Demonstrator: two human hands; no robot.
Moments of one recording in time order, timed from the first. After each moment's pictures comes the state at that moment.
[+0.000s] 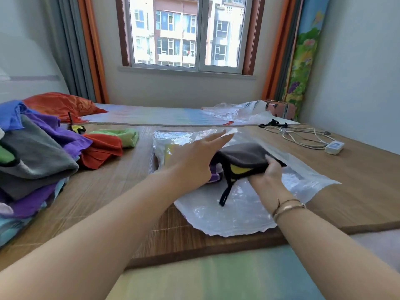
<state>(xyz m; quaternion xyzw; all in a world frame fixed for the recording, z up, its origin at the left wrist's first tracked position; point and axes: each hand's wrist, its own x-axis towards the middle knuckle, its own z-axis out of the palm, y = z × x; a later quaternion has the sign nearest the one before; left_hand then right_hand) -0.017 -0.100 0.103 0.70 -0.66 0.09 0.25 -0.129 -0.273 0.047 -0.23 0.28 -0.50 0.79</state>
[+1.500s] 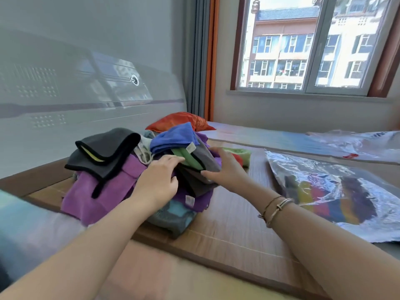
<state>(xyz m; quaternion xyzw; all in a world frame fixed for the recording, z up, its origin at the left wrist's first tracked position) 0.188 0.189 0.080 0.87 -0.35 0.20 0.28 0.136 -0.005 0.095 -0.91 0.04 -0.23 0.34</state>
